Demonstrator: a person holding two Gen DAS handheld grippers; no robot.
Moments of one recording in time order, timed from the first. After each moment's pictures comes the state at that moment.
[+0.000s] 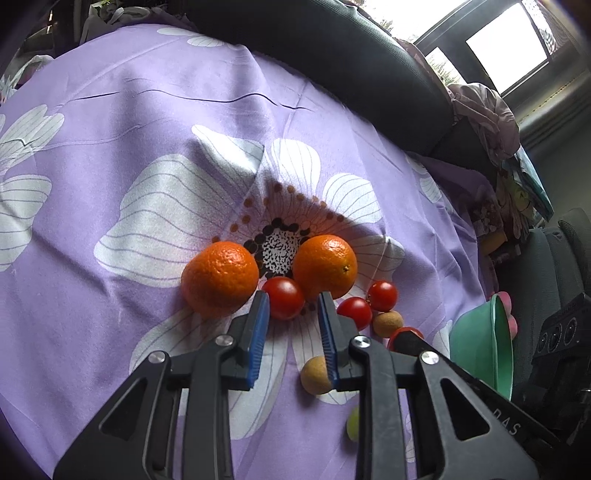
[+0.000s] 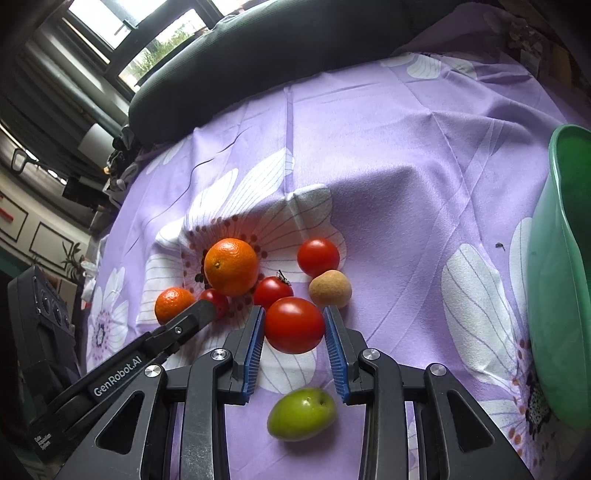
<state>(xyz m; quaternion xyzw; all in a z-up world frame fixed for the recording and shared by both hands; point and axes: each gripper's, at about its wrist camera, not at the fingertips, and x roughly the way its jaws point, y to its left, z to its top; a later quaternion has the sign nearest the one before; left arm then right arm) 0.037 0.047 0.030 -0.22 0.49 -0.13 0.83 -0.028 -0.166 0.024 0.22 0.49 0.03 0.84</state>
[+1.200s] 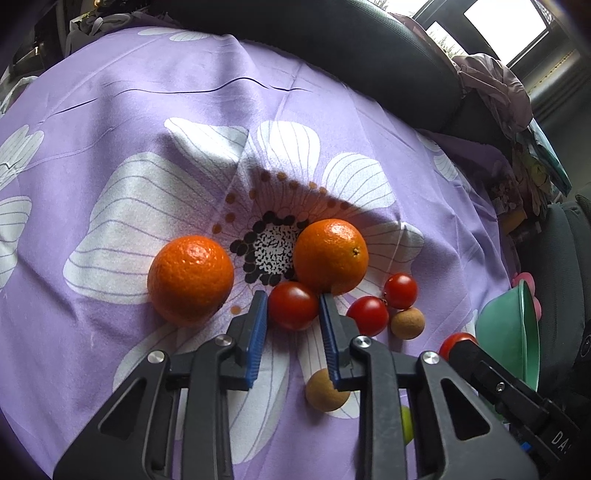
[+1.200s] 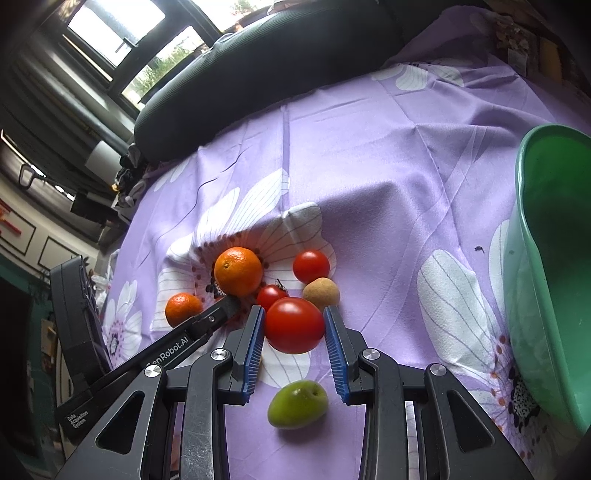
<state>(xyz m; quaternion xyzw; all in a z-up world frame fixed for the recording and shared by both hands) 0.052 0.022 0.014 -0.17 0.51 -0.12 0.83 -0.039 -0.180 0.036 0.24 0.47 0.03 0.85</state>
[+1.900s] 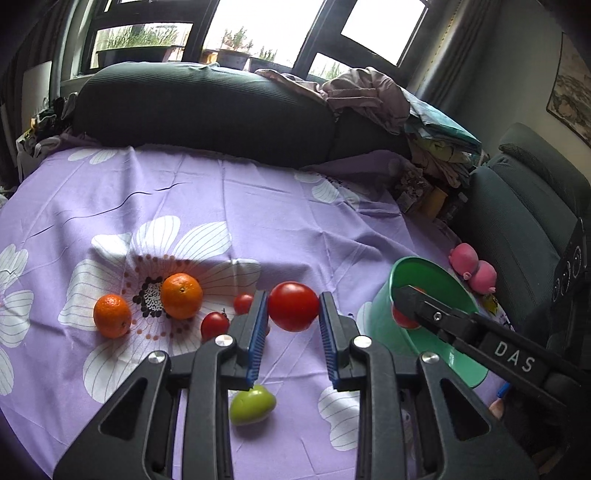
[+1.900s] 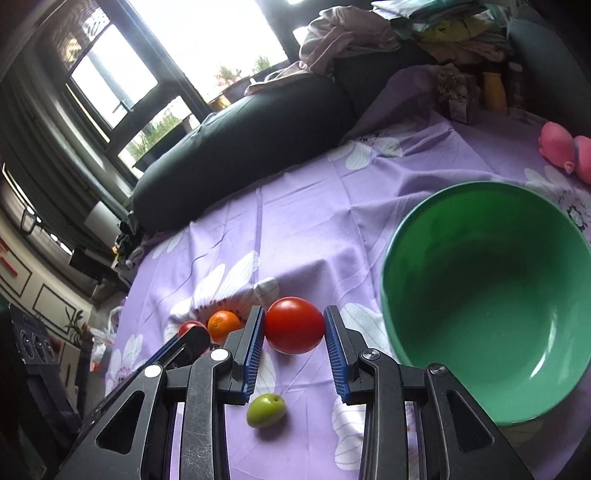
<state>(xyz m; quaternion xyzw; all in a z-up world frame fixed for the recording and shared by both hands) -0.024 -0.061 0.110 -0.08 0.37 -0.24 0.89 -0.098 -0.236 0.100 0.25 0.35 -0.06 0.90</state>
